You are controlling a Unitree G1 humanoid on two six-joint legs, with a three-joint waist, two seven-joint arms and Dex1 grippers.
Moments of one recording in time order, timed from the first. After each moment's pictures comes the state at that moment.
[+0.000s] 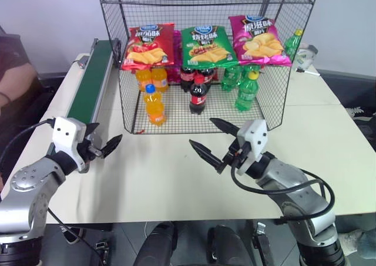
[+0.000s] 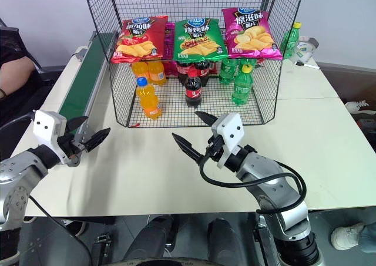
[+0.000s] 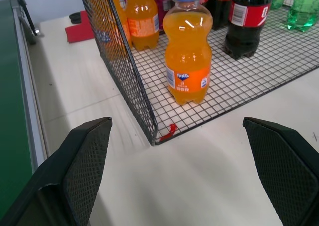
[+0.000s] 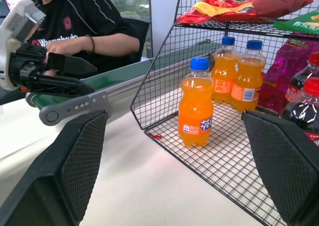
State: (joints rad) left arm 0.00 0.64 0.37 -0.33 -0.47 0.50 -0.60; right arm -0.11 -0.37 0.11 -0.63 0.44 0.47 0.49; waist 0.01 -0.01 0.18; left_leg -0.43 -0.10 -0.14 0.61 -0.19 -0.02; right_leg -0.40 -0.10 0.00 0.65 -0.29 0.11
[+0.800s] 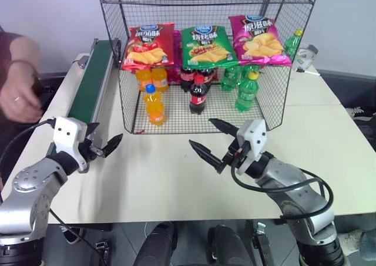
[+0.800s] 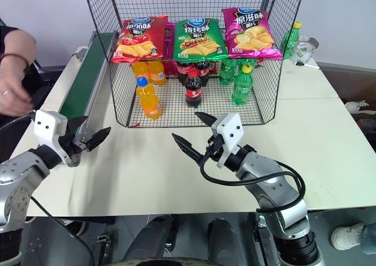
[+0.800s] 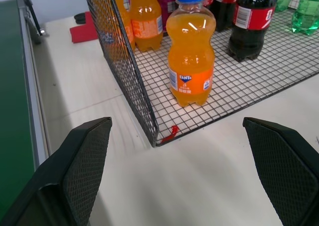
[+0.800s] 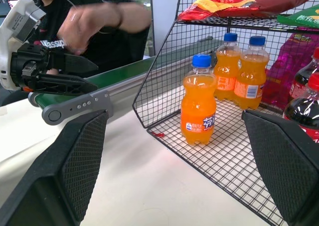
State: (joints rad) left arm 0.00 0.63 0.37 -0.36 -0.47 0.52 -0.57; right arm -0.13 -0.37 0.11 -0.62 0.45 0.49 0.48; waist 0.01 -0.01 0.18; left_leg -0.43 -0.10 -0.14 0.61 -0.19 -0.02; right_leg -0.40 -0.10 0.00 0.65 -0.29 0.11
